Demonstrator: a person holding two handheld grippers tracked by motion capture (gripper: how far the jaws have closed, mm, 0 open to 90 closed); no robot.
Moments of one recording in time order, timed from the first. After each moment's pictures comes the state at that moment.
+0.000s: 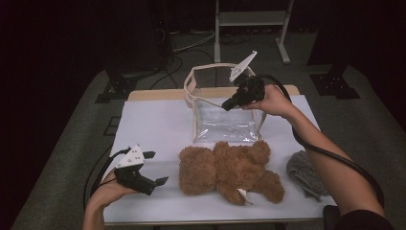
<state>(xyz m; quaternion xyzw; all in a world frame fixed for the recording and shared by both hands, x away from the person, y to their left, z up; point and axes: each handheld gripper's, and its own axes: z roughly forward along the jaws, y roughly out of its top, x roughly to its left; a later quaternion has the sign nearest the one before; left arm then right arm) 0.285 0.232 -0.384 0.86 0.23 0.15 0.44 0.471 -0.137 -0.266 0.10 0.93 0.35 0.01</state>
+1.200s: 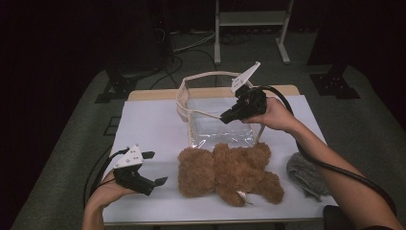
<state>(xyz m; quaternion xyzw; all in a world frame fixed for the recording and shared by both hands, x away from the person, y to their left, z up) 0.284 0.235 -0.384 0.85 0.23 0.14 0.45 0.431 -0.135 -0.270 0.12 0.92 0.37 -0.01</state>
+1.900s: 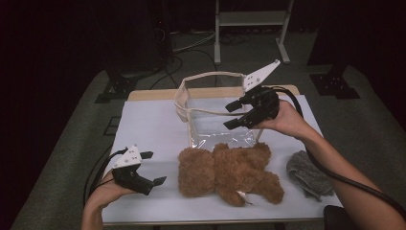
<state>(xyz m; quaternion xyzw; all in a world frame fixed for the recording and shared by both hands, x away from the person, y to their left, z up) 0.285 0.239 -0.386 0.85 0.23 0.14 0.45 0.390 -0.152 -0.243 0.09 0.89 0.44 0.01</state>
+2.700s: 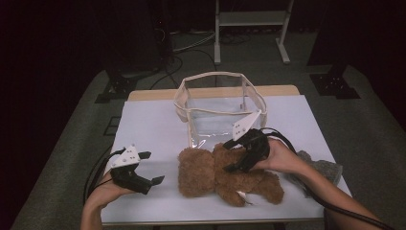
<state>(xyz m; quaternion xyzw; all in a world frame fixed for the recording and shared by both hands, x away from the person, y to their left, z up) 0.286 0.245 -0.389 0.85 0.25 0.15 0.45 0.346 -0.133 -0.337 0.06 0.92 0.38 -0.02</state>
